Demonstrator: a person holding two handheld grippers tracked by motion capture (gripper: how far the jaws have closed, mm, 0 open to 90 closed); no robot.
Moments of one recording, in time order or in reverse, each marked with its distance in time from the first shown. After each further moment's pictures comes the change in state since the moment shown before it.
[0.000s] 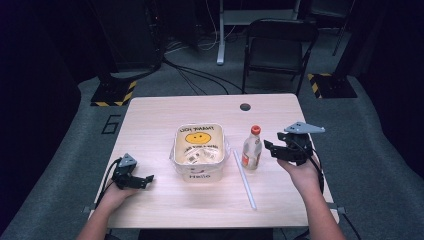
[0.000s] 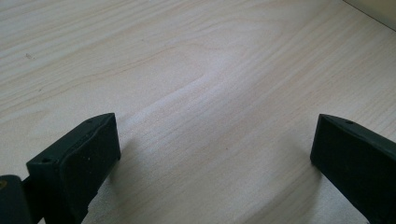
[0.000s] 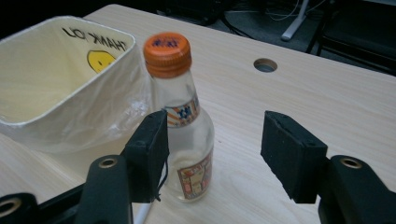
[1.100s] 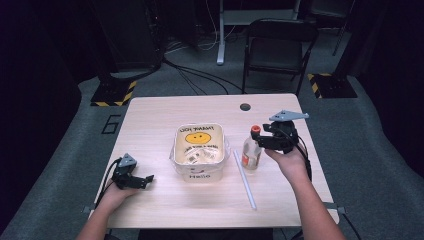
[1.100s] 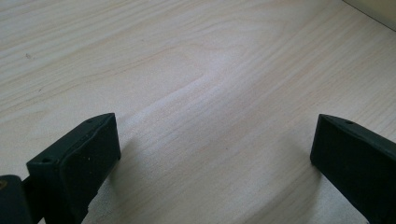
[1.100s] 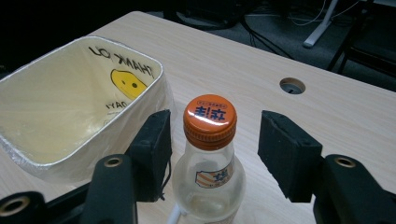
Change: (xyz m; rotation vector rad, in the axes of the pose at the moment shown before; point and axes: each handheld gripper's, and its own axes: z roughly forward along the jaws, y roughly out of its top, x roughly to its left) left arm 0.000 0.000 0.000 0.000 -0.002 -0.001; right arm 0.014 0.033 0.027 0.016 0.072 -0.037
